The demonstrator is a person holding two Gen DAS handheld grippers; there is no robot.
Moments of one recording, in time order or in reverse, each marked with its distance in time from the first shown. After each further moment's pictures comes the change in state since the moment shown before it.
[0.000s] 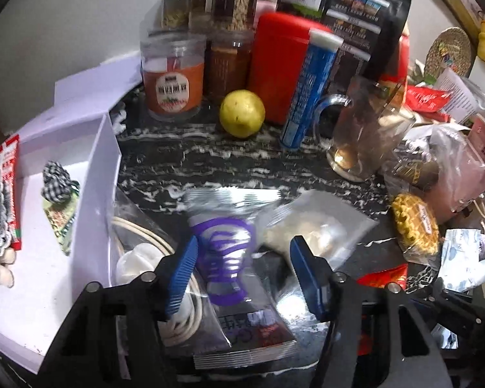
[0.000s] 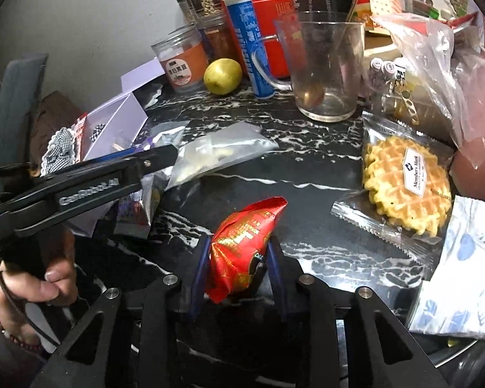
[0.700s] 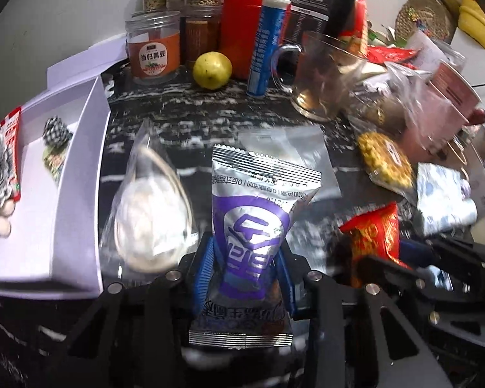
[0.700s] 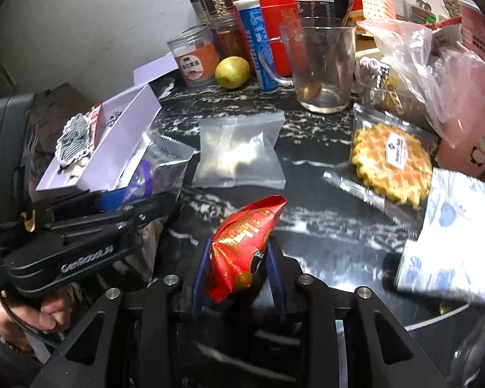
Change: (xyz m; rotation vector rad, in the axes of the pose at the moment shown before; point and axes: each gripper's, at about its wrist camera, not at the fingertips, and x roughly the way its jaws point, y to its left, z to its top) left arm -0.038 -0.022 -0.058 0.061 0.088 -0.038; right arm -0.032 0.005 -0.030 -0.034 0.000 0.017
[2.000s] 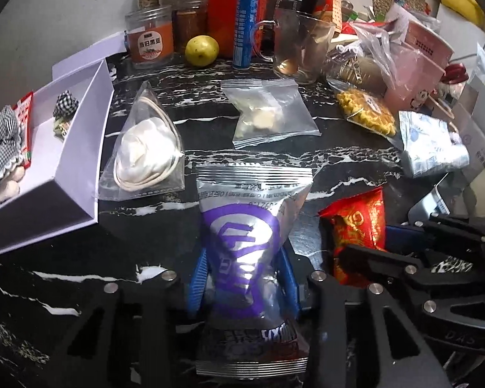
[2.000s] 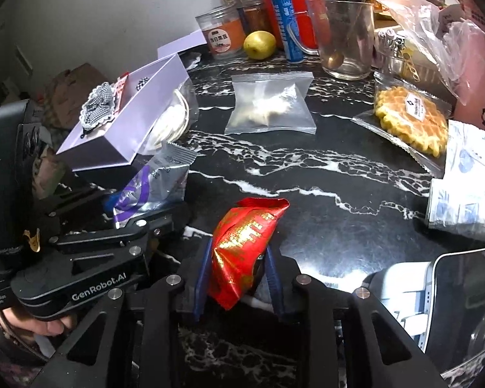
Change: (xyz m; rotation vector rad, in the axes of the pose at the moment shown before) left arm -0.014 -0.009 -0.054 0.045 0.015 0.025; right arm -0.002 0.015 -0.039 -0.038 0.048 0.071
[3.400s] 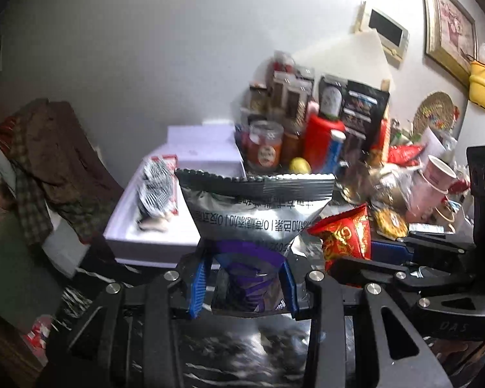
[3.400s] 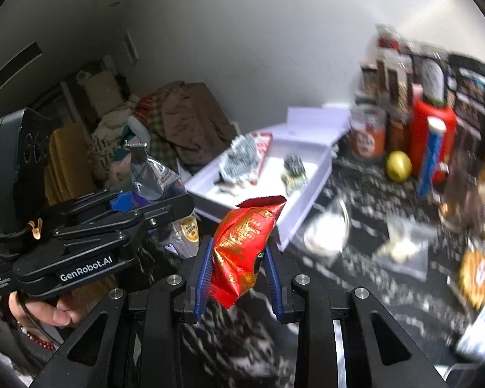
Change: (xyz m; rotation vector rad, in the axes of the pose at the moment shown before) left arm -0.185 0.082 -0.016 -0.191 -0.406 0.216; right arm -0.068 0.150 0.057 -0.360 -0.219 0.285
